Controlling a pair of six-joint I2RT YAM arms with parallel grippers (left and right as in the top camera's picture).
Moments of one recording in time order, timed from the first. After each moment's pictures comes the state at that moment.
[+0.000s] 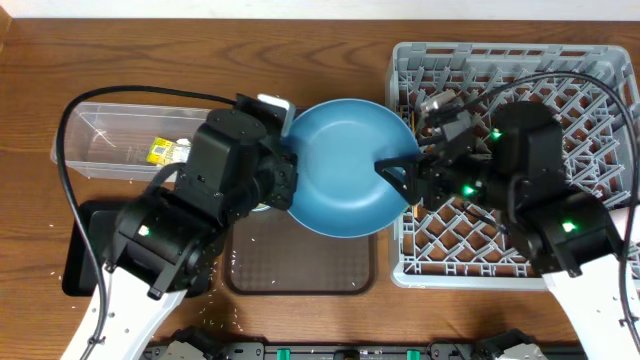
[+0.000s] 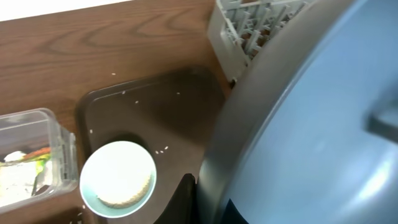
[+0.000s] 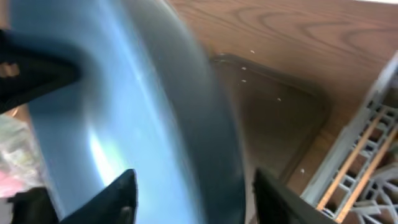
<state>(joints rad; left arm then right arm) -0.54 1.15 1.39 -0.97 -0.01 -0.22 0.37 1.14 1.23 -0.74 -0.50 0.14</state>
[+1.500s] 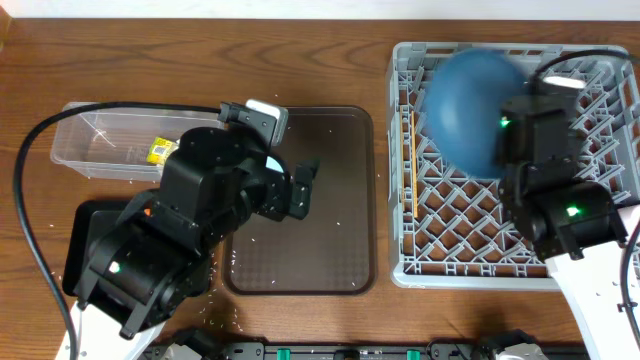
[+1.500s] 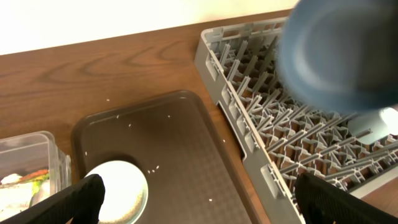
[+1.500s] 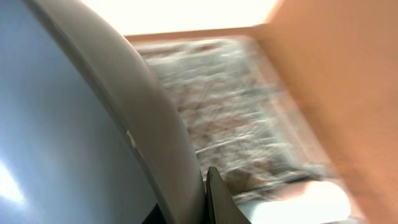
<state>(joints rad) -0.56 1.06 1.39 -0.93 0.00 -0.22 0.26 1.17 1.23 -0.78 0.75 0.25</state>
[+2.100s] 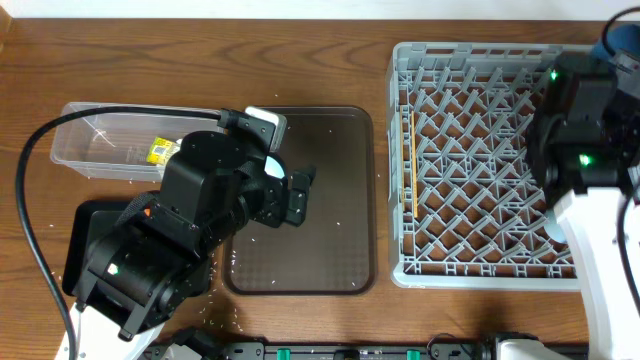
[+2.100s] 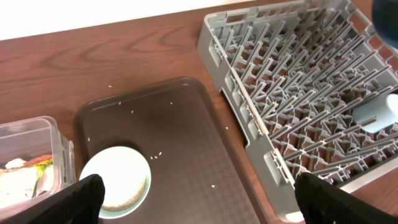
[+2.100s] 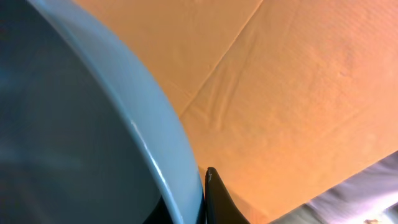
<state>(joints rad) -0.56 1.05 1.39 -0.99 0.00 -0.22 0.00 1.37 1.23 -0.42 1.29 -0.01</state>
